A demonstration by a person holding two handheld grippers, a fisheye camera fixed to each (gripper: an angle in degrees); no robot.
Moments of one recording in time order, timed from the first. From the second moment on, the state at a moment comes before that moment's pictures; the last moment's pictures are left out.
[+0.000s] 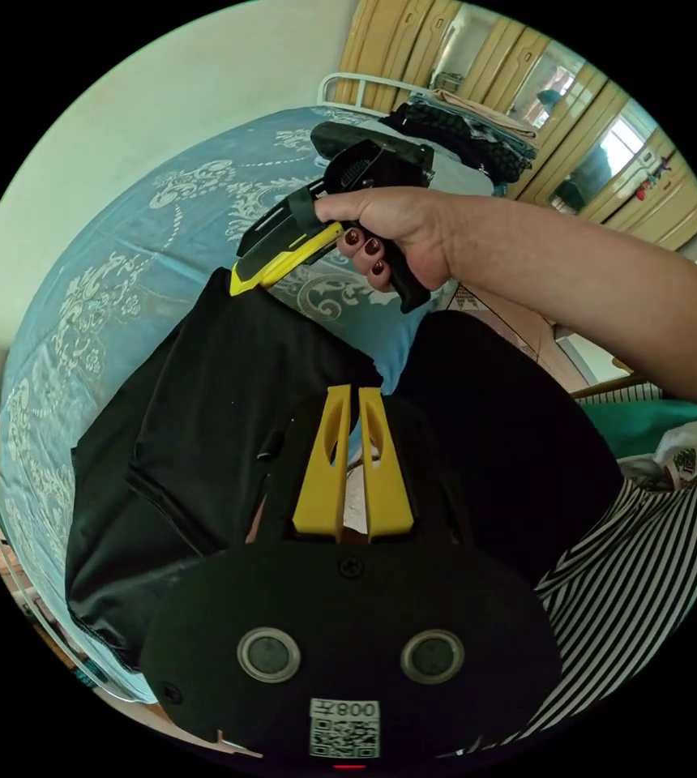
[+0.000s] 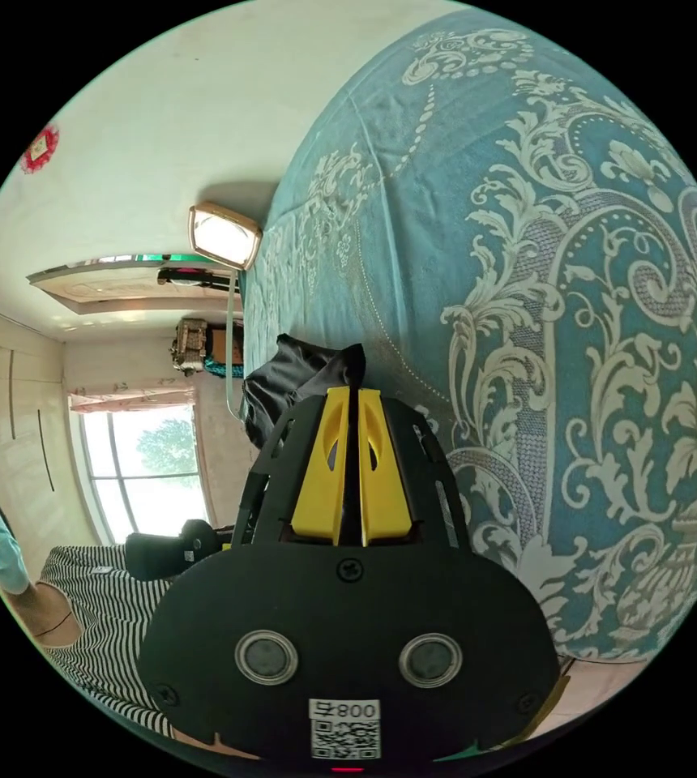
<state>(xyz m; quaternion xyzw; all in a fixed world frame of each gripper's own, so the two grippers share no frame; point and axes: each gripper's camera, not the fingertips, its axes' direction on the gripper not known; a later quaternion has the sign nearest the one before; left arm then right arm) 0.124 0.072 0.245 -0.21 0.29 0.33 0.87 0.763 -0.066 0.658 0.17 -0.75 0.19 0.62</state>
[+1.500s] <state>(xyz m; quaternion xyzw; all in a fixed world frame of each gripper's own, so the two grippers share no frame) -0.536 0.200 0.175 -0.03 0.37 -0.22 0.90 0.401 -0.275 0.698 0.23 -0.76 0.09 0.59</state>
